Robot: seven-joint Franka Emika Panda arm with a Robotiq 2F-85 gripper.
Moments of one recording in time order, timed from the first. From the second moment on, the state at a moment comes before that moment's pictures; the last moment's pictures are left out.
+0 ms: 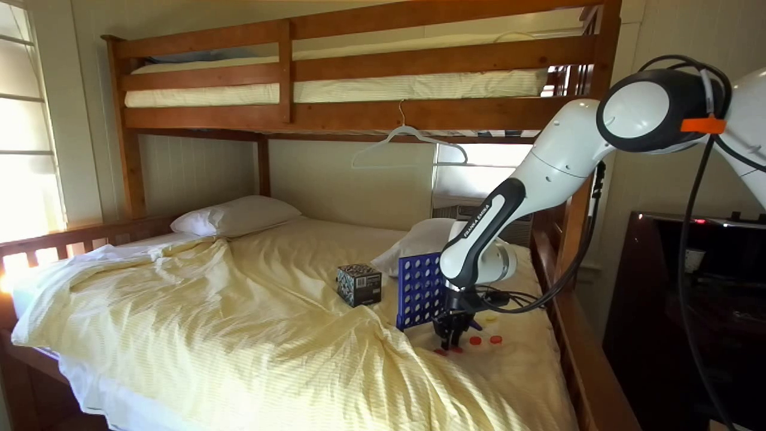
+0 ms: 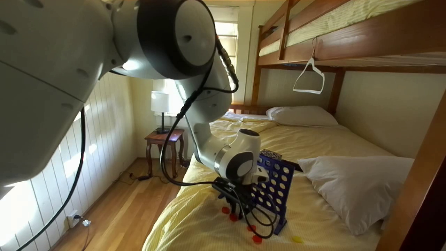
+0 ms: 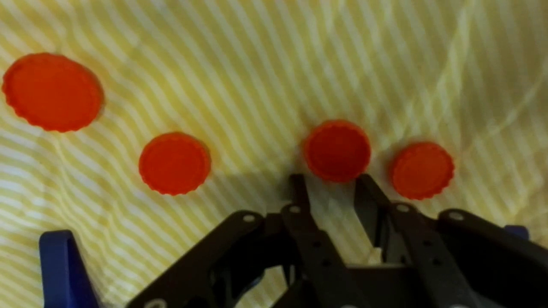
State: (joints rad) arm -0.10 0.62 -0.06 -2.01 0.15 2.68 -0.06
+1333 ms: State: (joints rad) arm -0.10 0.61 -0.06 -2.06 0.14 2.72 -0.06
